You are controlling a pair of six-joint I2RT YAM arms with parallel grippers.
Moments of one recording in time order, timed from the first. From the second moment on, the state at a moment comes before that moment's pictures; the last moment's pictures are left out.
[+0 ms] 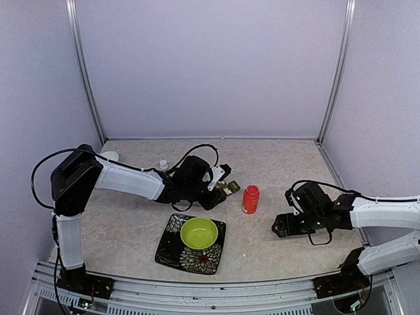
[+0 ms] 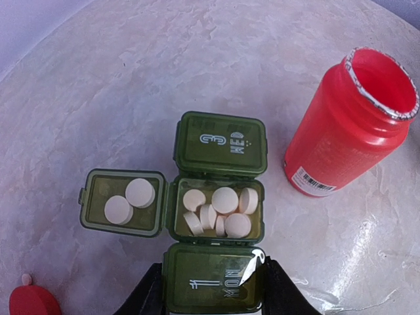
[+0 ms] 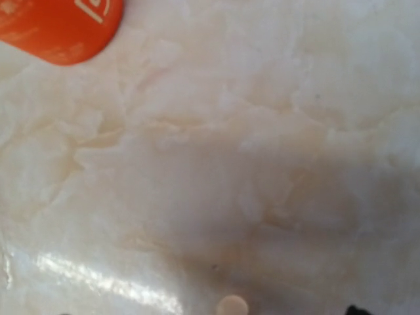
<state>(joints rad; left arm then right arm) -0.89 2.00 1.25 0.09 0.01 0.08 0.74 1.13 0.50 -0.36 0.08 0.59</state>
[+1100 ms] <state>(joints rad) -0.89 2.09 1.26 0.08 -0.03 0.05 0.82 1.40 0.62 -0.40 0.18 0.52</state>
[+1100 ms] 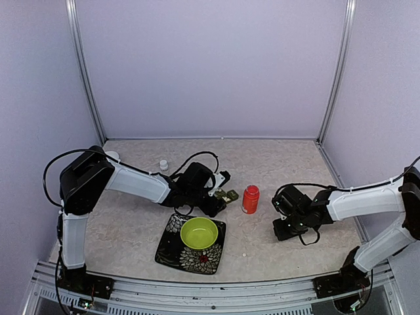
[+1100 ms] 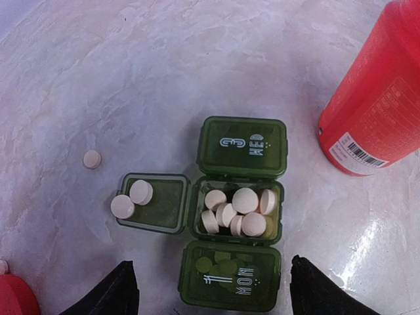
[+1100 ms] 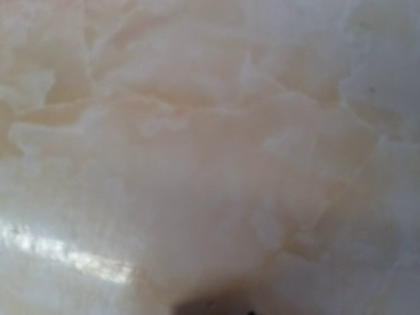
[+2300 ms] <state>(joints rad) -0.89 1.77 1.10 0.12 -0.20 -0.11 0.85 1.35 0.95 -0.52 0.29 0.44</state>
